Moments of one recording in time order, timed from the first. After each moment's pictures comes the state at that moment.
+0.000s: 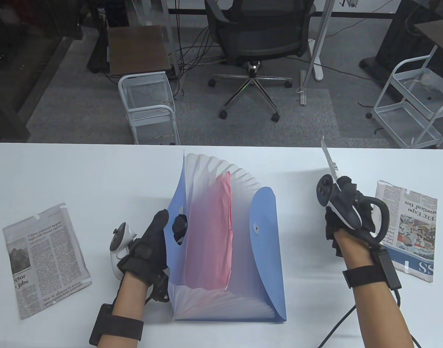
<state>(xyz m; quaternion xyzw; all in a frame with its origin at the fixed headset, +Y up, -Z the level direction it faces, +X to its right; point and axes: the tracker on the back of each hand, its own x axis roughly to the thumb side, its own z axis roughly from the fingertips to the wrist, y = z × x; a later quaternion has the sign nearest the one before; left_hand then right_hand) -0.204 -0.724 -0.322 -0.18 -0.13 0.82 0.52 0.239 -0.582 -0.369 0.16 0.10 -0.98 0.07</state>
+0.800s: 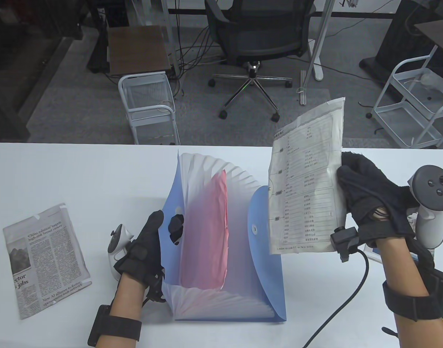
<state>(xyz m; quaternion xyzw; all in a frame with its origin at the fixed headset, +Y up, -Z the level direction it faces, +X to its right) -0.208 -0.724 -0.319 -0.17 -0.13 0.84 0.50 0.255 -0.480 -0.295 -0.01 0.07 -0.78 -0.62</state>
